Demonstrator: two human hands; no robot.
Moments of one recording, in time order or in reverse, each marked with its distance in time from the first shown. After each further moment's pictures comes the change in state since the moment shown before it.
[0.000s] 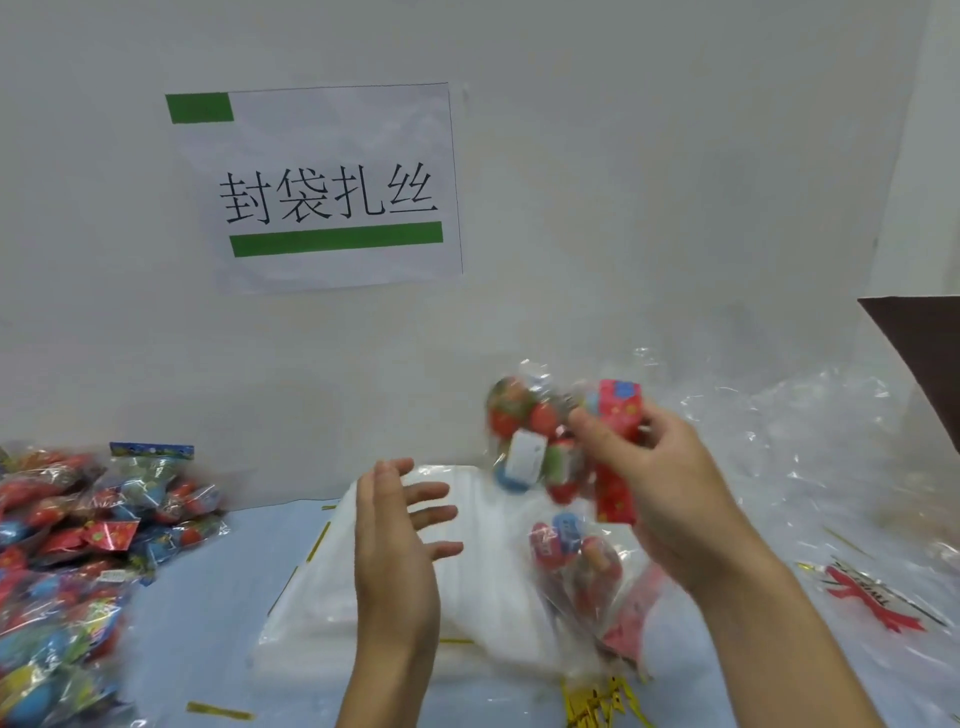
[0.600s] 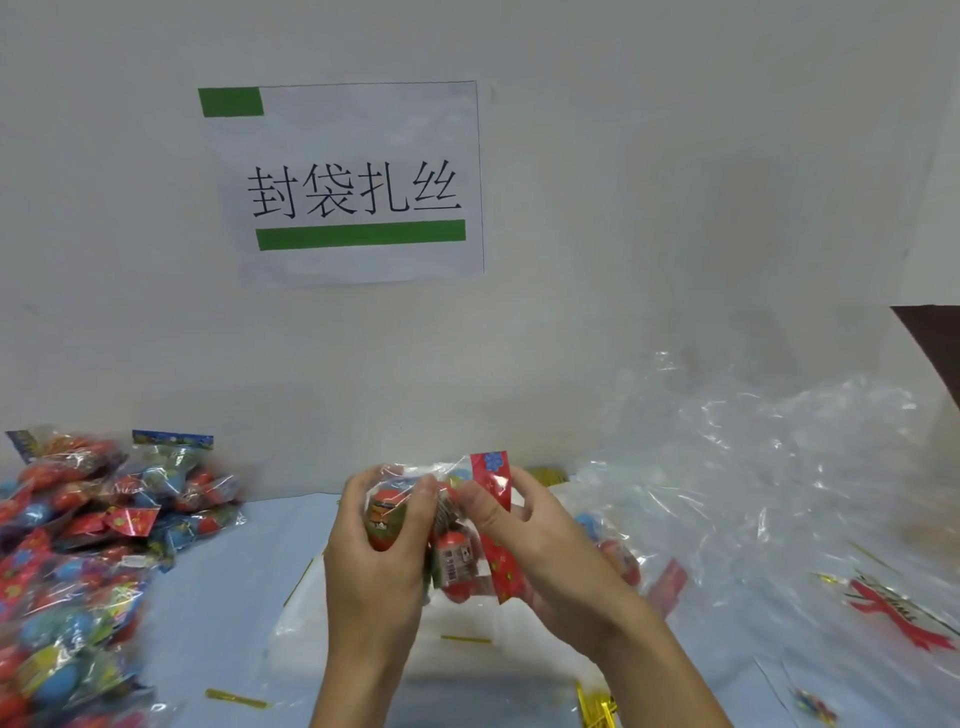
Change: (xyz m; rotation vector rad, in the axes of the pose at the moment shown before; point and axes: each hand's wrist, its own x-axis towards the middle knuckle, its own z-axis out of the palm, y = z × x) left_hand 0.008 -0.010 -0.036 0.158 -0.004 0.155; right_hand -0.019 0.054 0.063 0.055 -0.360 0.356
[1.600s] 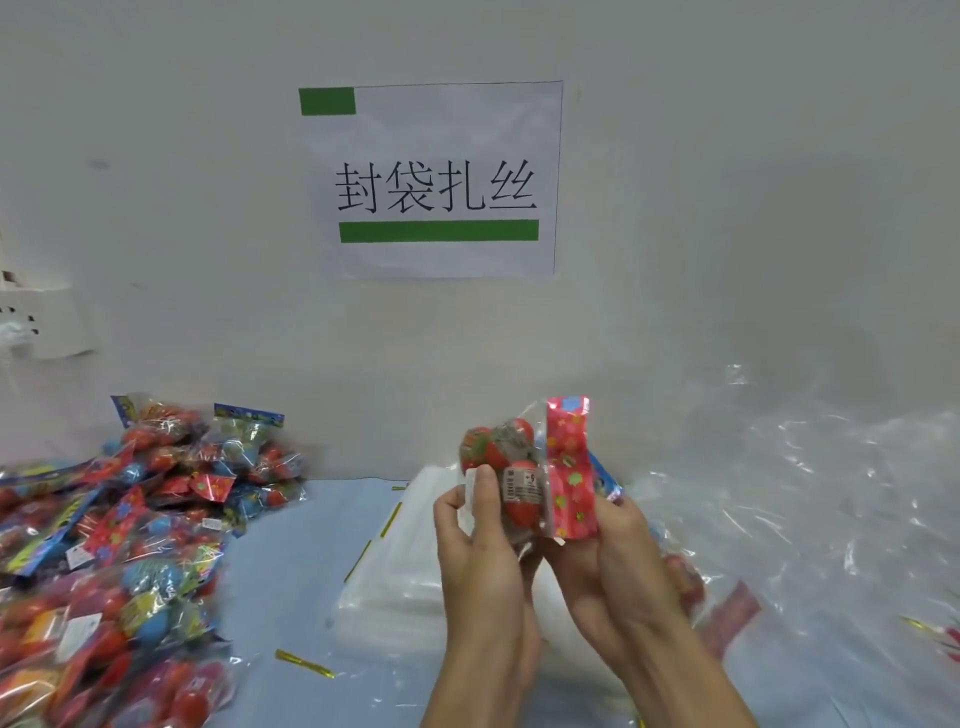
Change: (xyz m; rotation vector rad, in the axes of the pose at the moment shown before) left_hand -0.007 0.000 0.034 -0.586 0.116 -0.386; right_hand 0.007 0.005 0.021 0.498 0.146 -0.155
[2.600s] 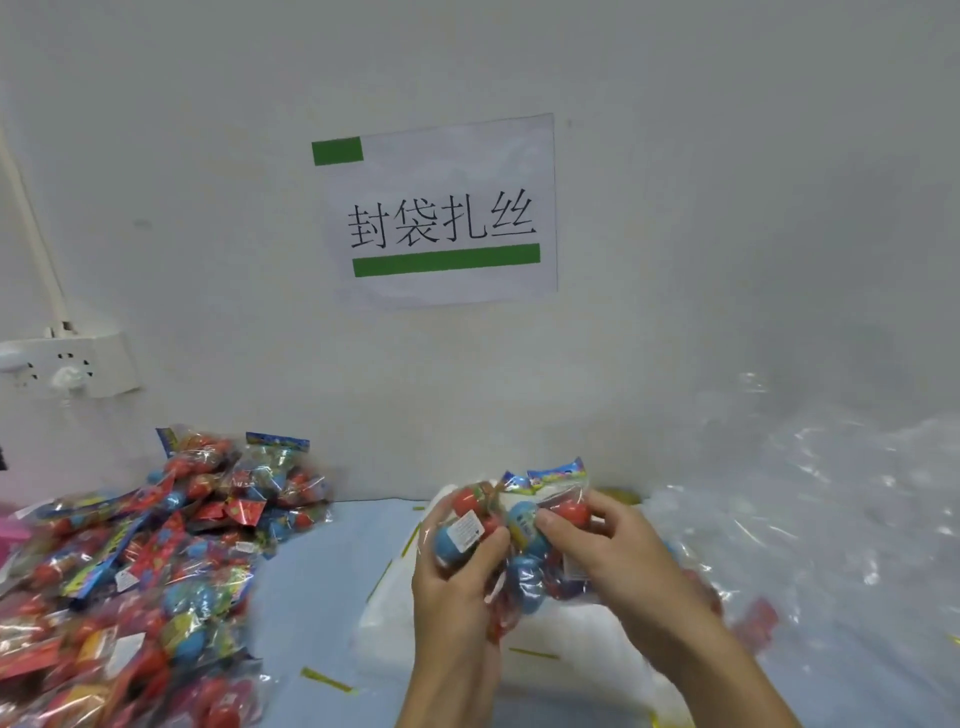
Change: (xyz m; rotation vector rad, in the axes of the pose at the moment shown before) left_hand 0.004 0.014 -0.027 0.030 -0.063 0.013; right_hand -0.003 -0.021 -0.007 -0.677 0.020 0.068
